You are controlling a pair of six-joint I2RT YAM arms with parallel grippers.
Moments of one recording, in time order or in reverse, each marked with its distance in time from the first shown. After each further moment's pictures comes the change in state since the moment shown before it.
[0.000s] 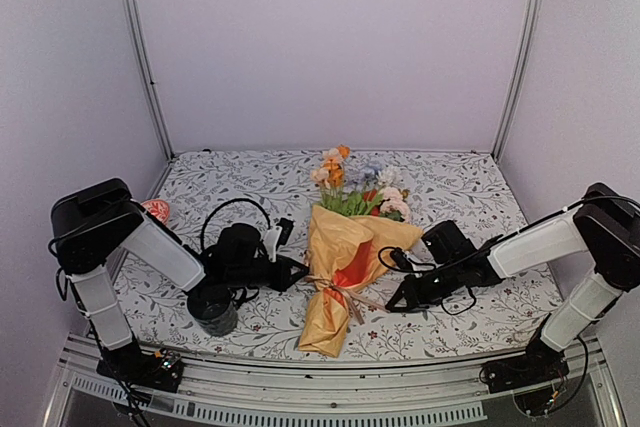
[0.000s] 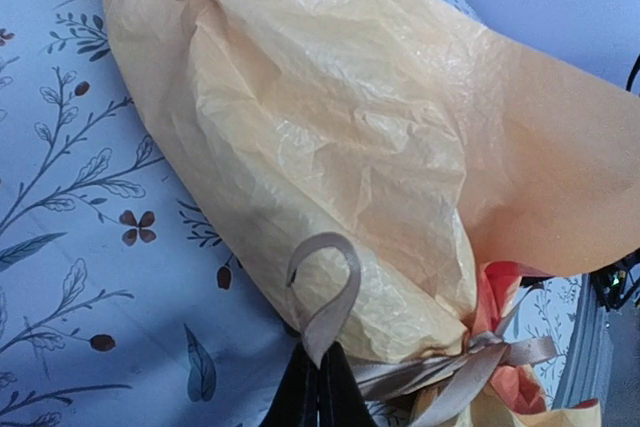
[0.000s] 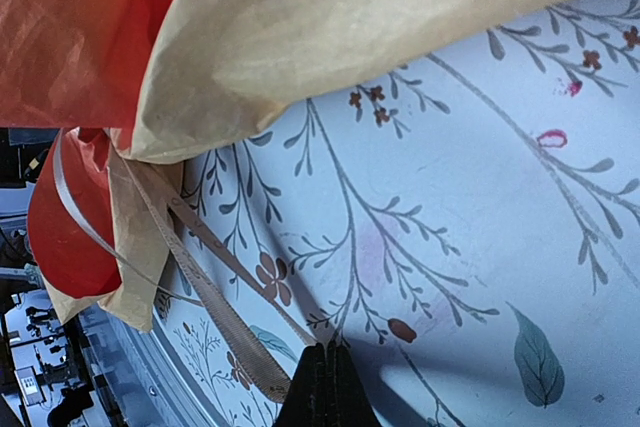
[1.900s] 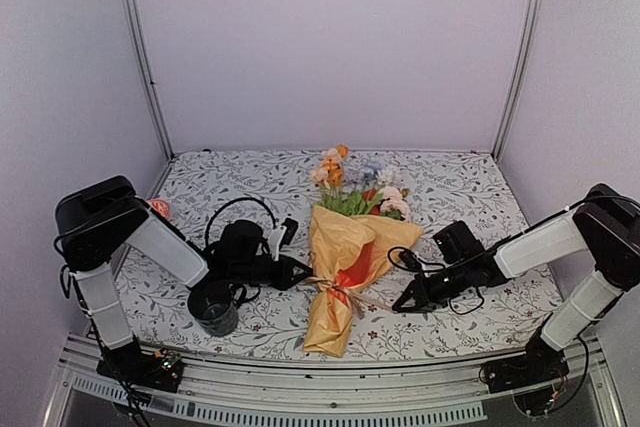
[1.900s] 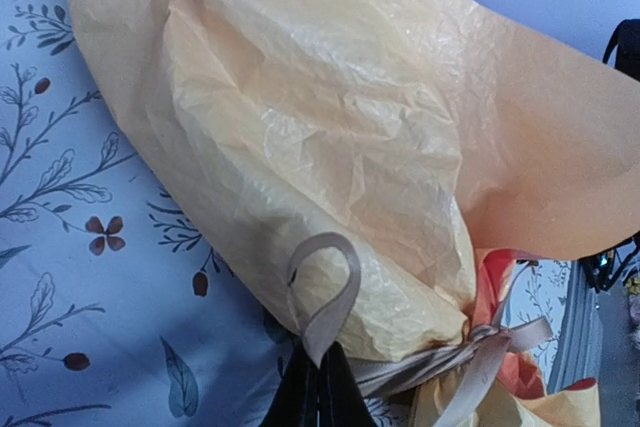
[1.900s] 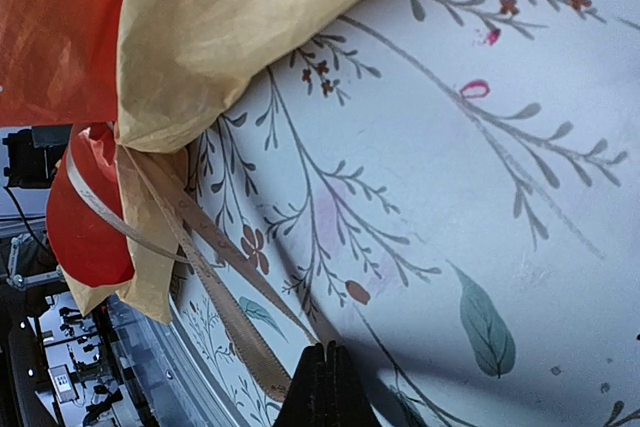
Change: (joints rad) left arm 0.023 0.032 0.038 -0.027 0.101 0.022; right arm -0.082 -0.006 -0.056 0.035 -0.102 -0.005
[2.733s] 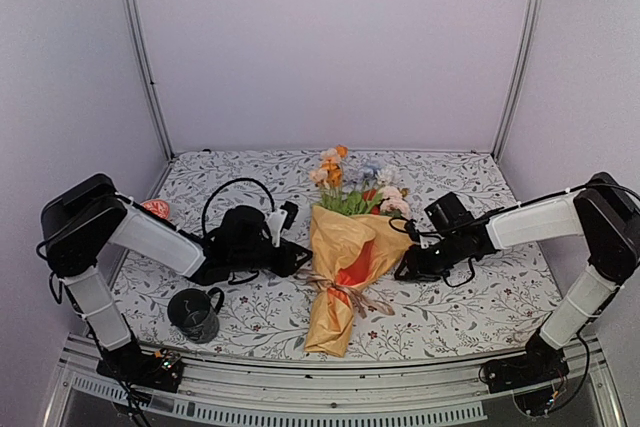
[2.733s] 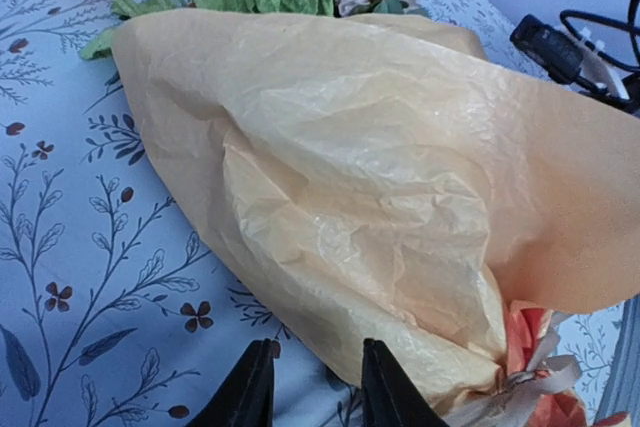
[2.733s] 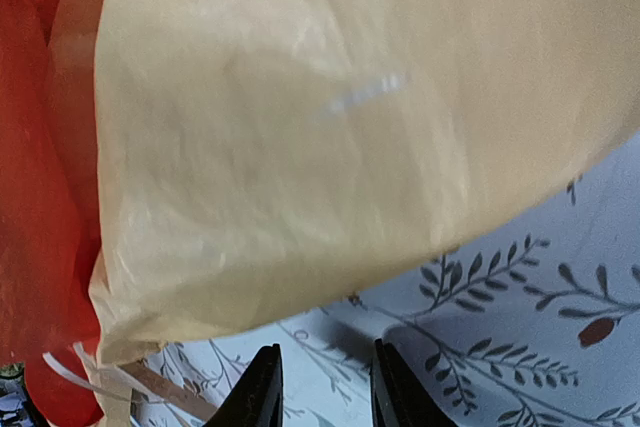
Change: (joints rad) left arm 0.001 -0.088 0.077 -0.161 -0.158 0.150; right arm -0.043 0.049 0.249 -0.254 0.312 -0.032
